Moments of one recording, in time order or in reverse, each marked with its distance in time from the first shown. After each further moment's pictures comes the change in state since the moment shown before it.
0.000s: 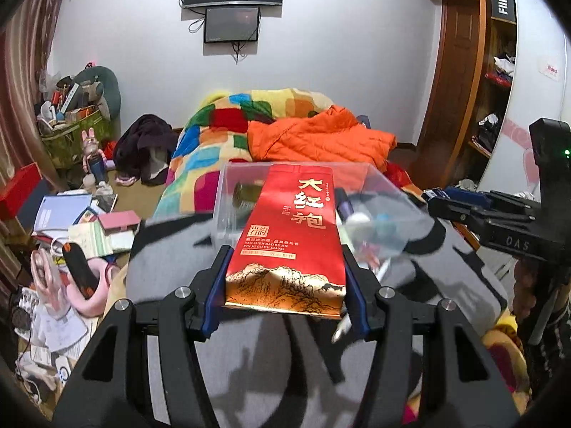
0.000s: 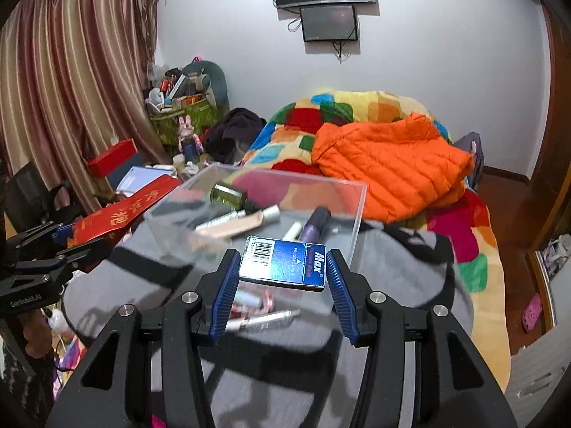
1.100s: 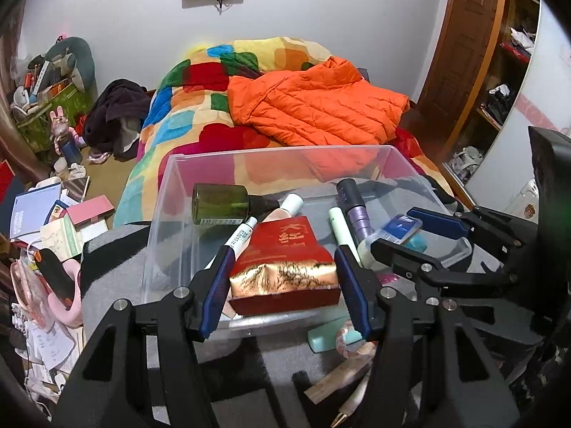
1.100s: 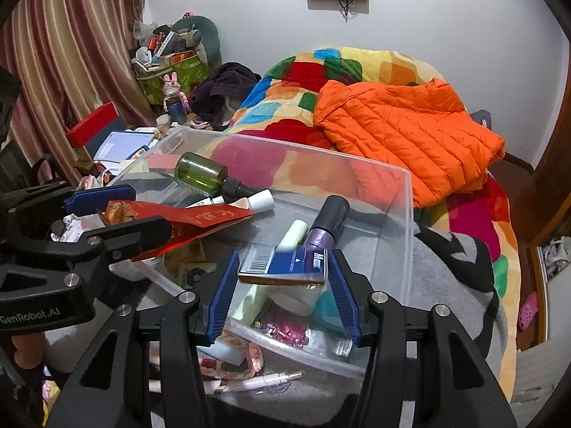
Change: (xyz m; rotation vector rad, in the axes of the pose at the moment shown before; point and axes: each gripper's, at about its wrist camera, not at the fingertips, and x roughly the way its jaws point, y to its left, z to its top) left arm 0.120 -0.009 0.048 0.015 0.227 -0.038; right arm 0.111 0.000 0.020 -0.025 0.187 -0.024
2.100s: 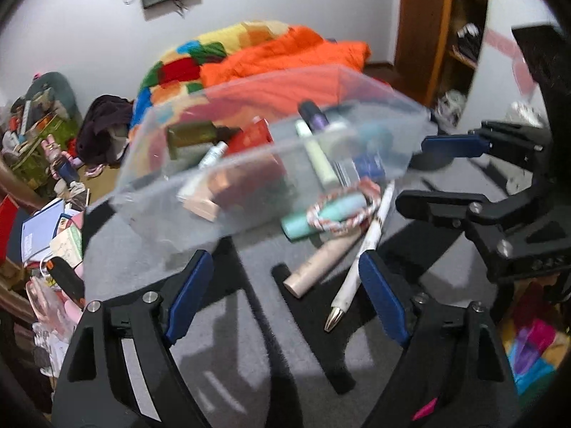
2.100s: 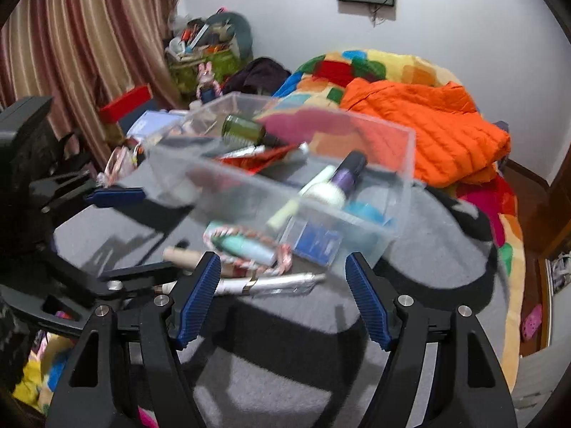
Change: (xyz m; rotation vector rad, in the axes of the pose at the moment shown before) left arm -0.008 -0.032 -0.085 0.224 0.068 0.018; right arm -0.041 0.010 -0.068 -0.097 0.006 0.089
